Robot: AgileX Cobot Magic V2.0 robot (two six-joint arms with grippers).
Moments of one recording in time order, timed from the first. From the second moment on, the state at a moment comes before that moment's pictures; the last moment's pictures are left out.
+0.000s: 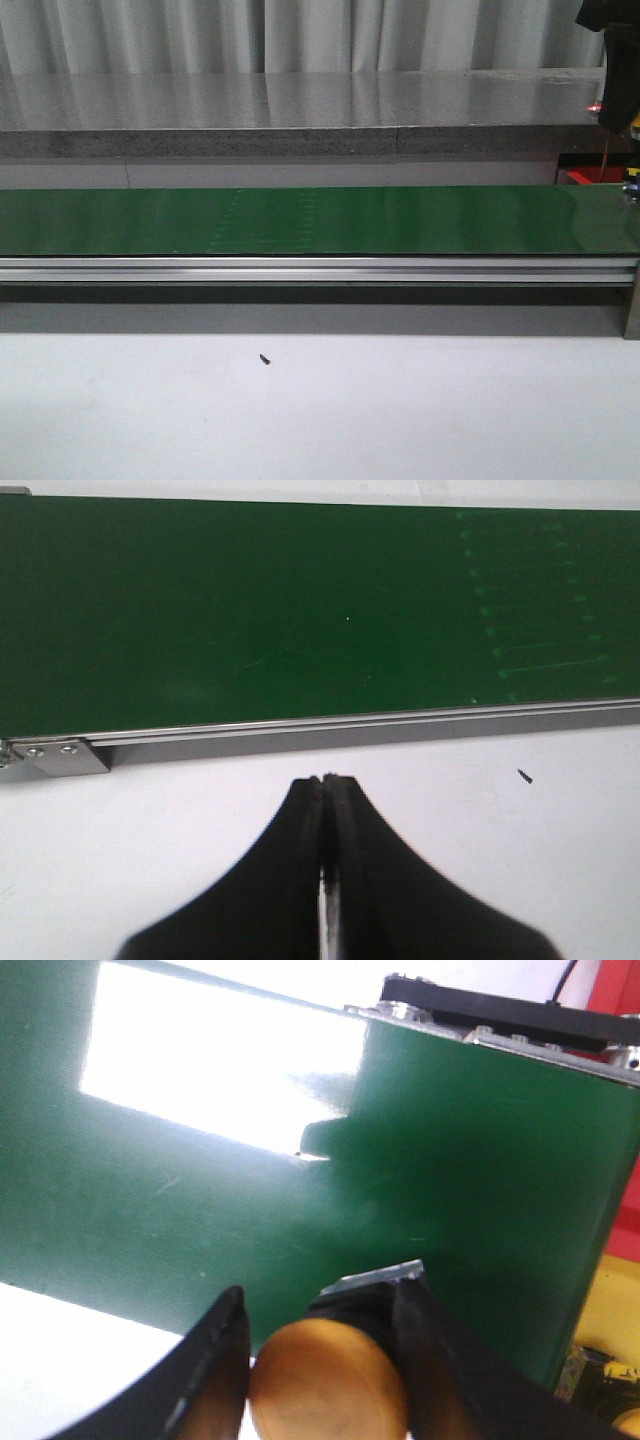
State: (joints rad) left arm -0.09 1.03 -0.83 -0.34 0.73 0.17; right arm 0.01 1.69 -1.47 0.15 1.08 -0.20
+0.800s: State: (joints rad) left arm -0.09 1.03 -0.83 -0.34 0.72 0.17; right arm -0.49 1.49 -1.31 0.14 1.03 -0.10
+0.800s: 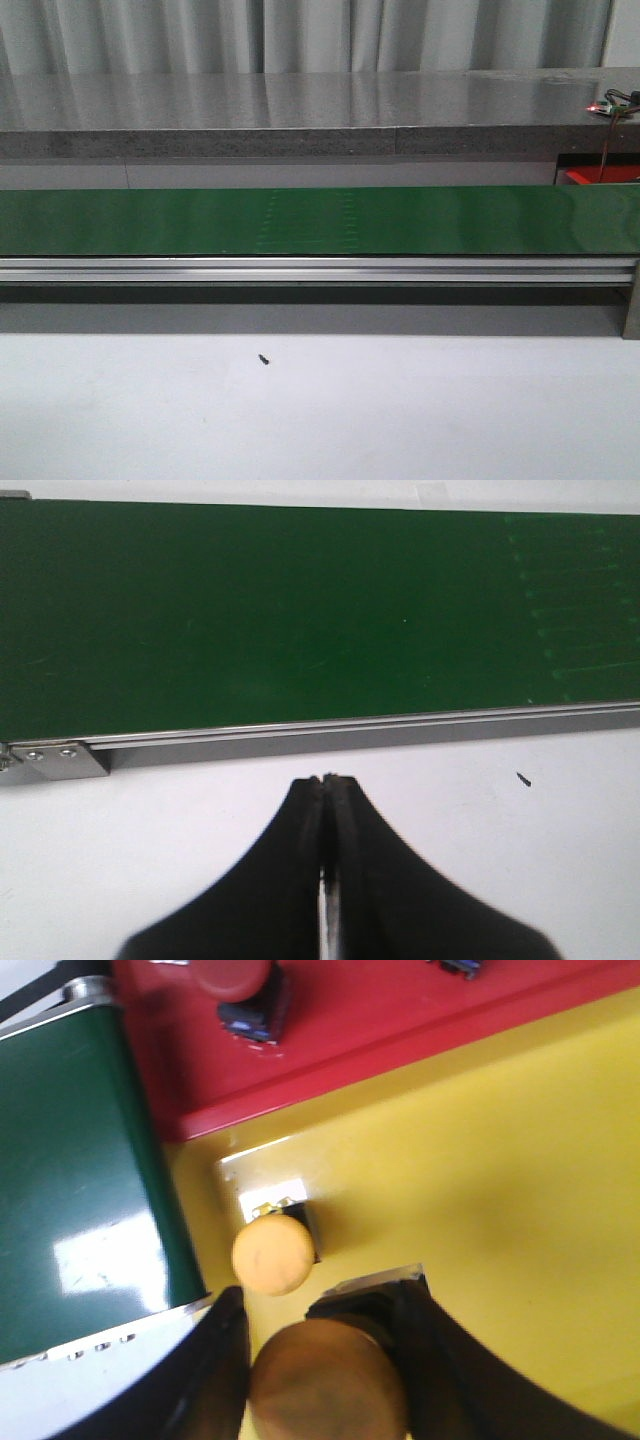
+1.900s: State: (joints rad) left arm -0.09 1.03 -0.83 -0.34 0.71 0.17; right arm -0.66 1.70 -1.10 0.24 0.67 -0.01
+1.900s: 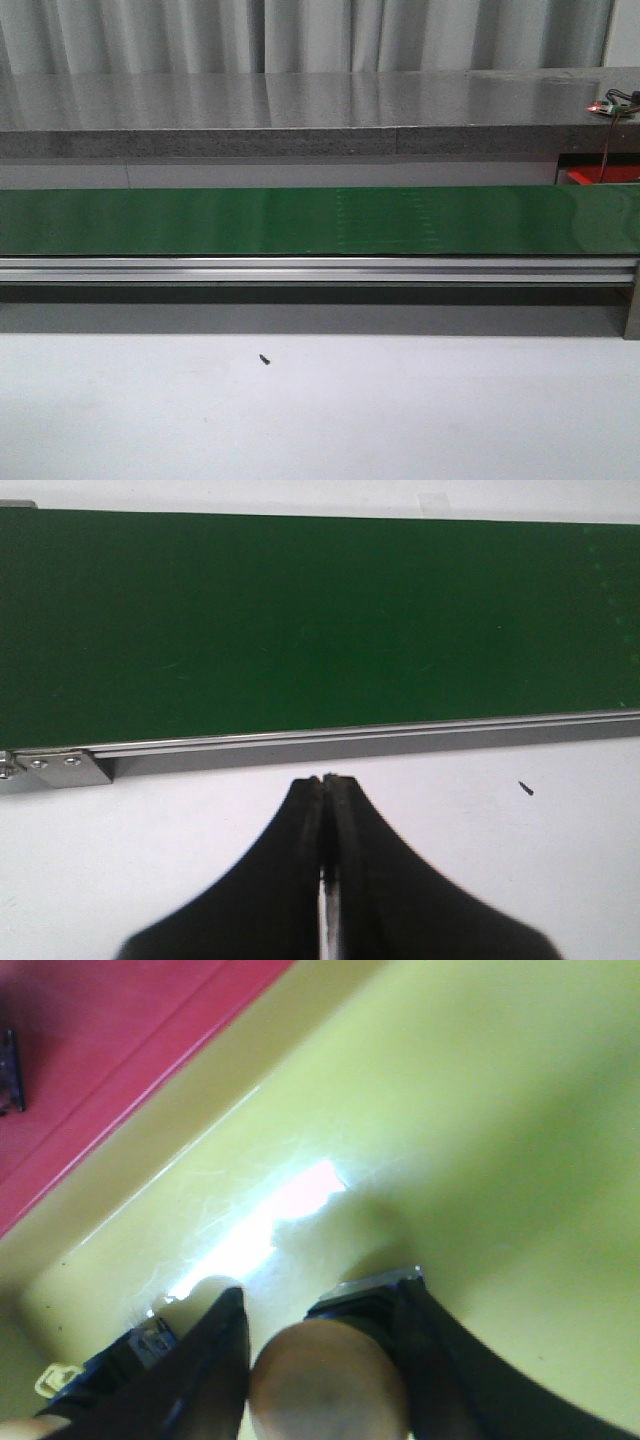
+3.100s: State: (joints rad) left arm -0.09 1.03 -0.83 -0.34 0.67 0.17; right arm -0.28 1.22 -1.10 0.25 0.79 -0.17
